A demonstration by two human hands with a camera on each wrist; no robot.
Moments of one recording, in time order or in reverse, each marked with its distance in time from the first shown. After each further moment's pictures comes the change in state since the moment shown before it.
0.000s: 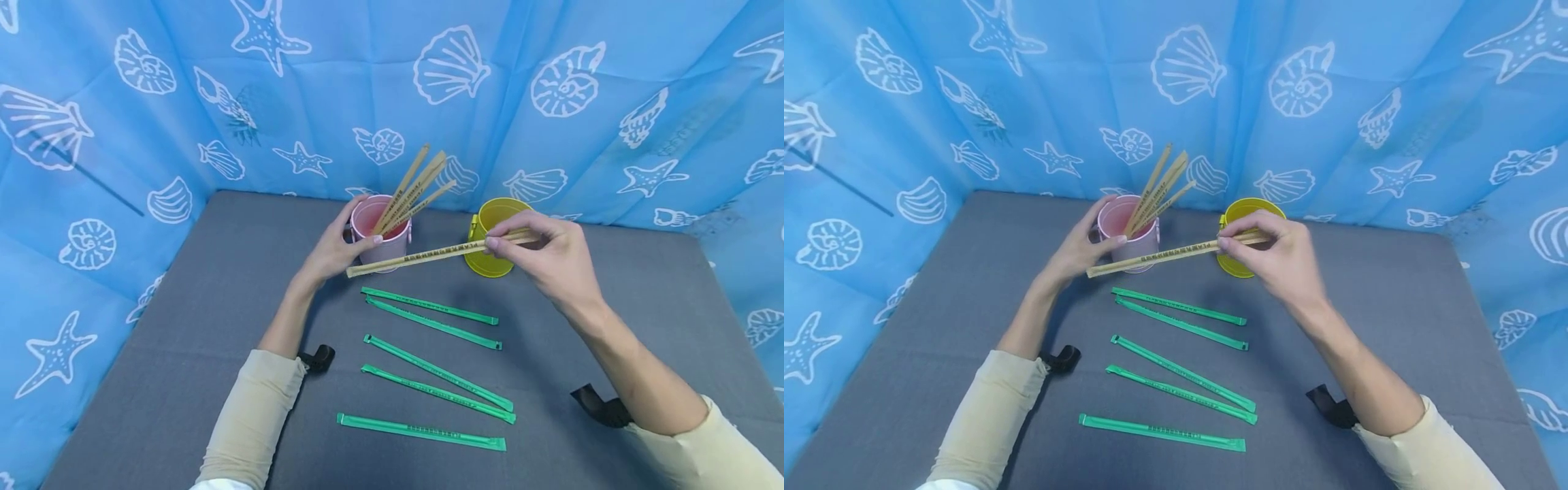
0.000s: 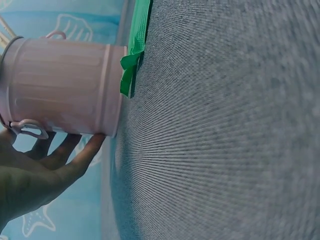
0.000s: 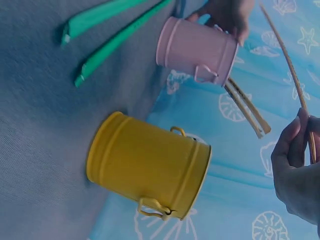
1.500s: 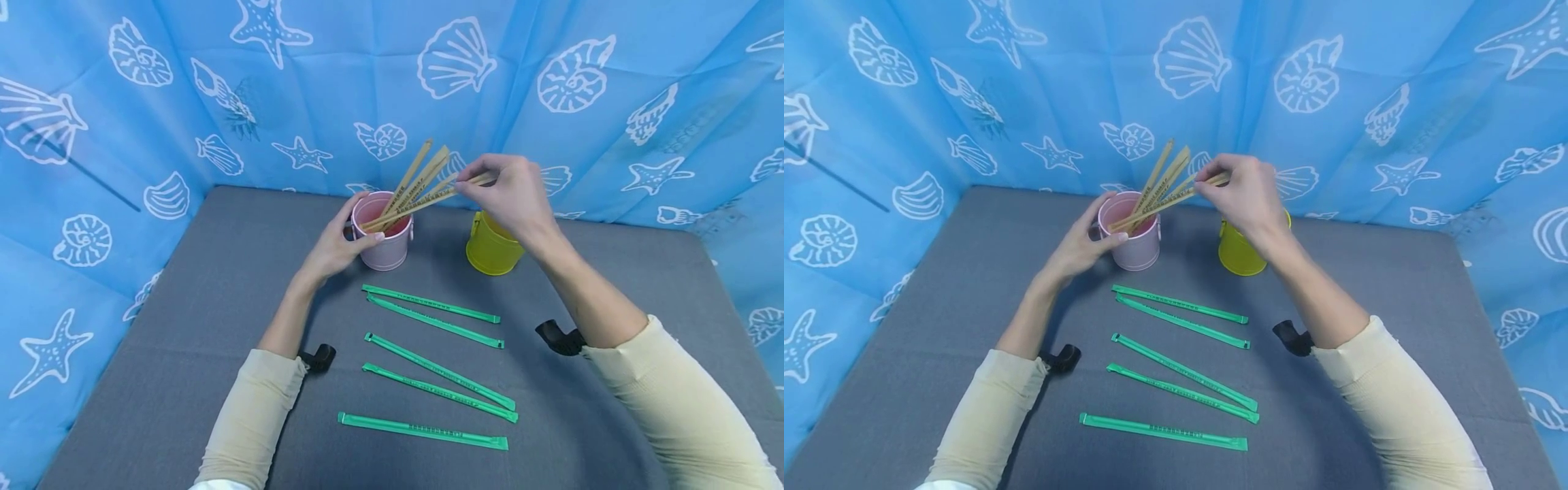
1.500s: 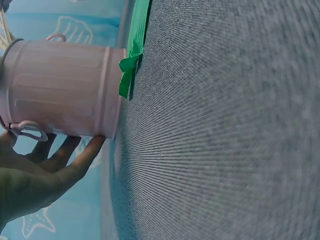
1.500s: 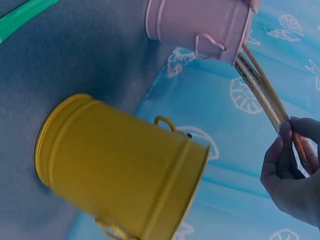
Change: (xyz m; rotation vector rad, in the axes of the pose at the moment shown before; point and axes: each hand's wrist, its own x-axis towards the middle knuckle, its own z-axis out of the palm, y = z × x) left_hand -0.006 0.018 -0.002 -0.017 0.005 -0.033; right_hand 0.086 -0.006 0.030 -0.283 -0.041 0.059
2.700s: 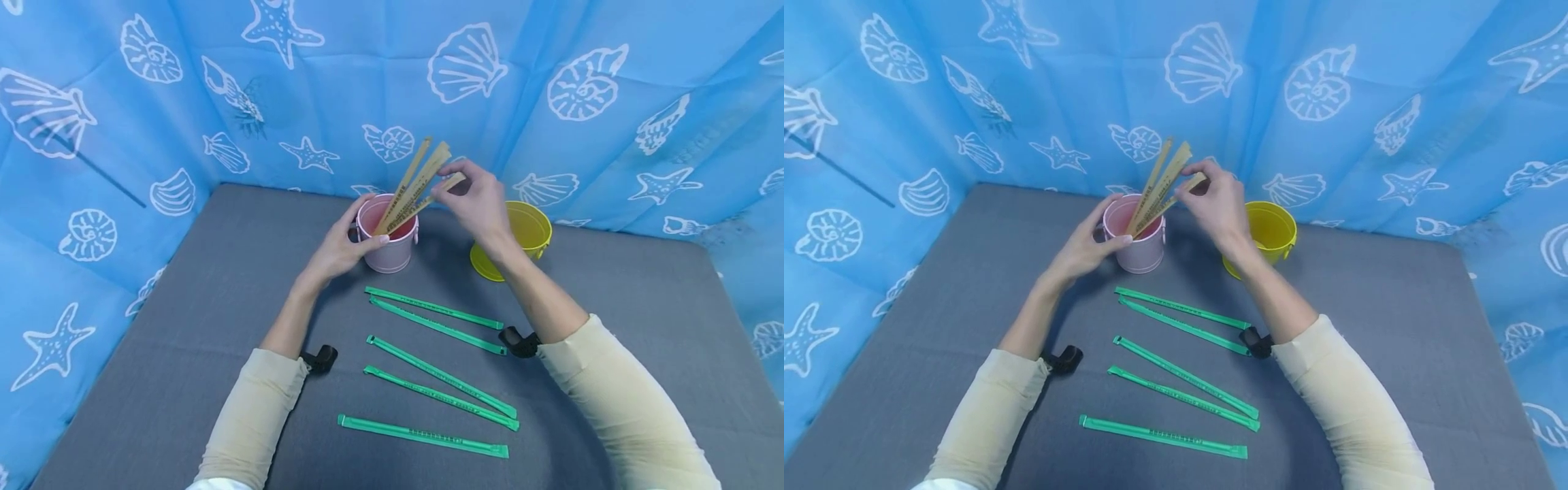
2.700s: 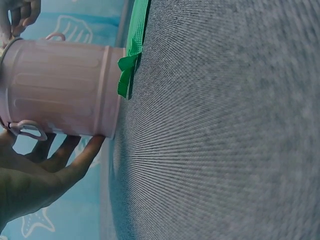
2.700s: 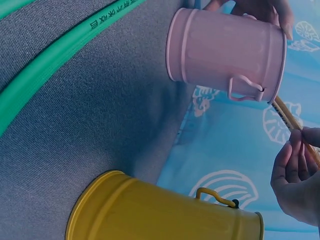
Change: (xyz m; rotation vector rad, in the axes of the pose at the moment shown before) left_hand 0.003 -0.005 -0.001 -0.013 0.007 -0.009; right_hand 0.020 0.014 0.058 0.203 0.053 0.029
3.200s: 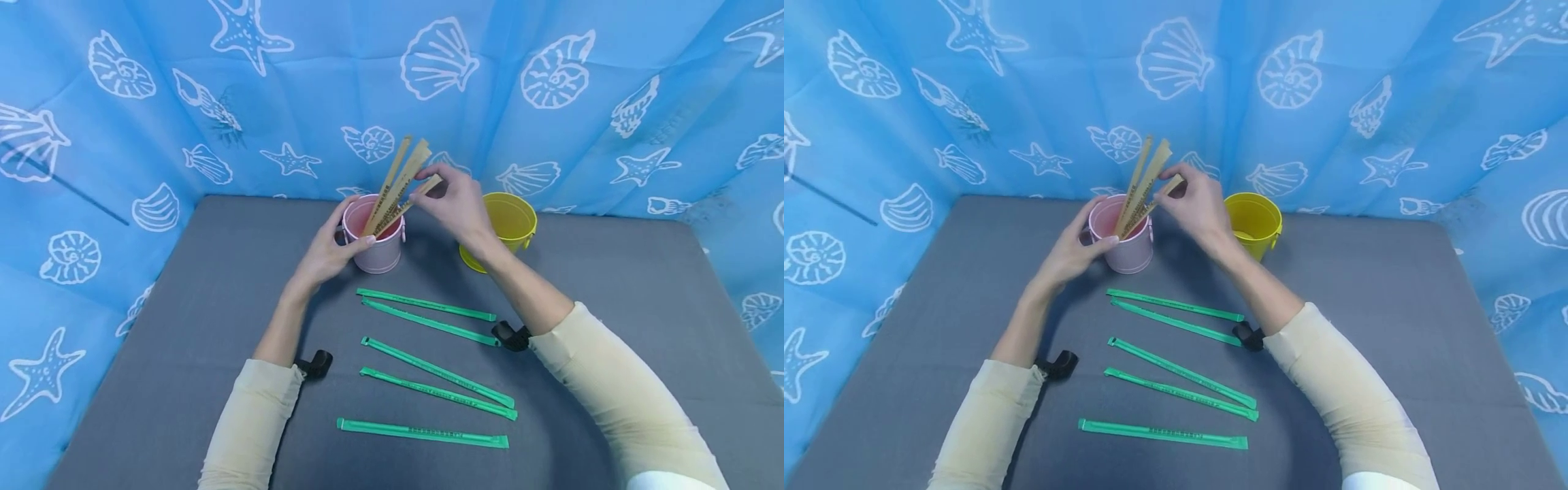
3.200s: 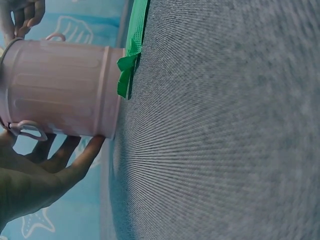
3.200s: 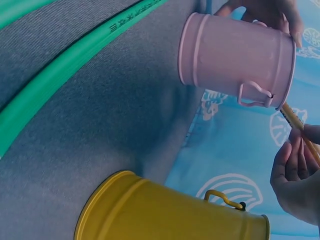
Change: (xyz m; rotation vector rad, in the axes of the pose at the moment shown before) left_hand 0.005 -0.016 0.004 -0.006 0.013 0.024; right_hand -0.006 0.004 0.000 -0.015 -0.052 -0.002
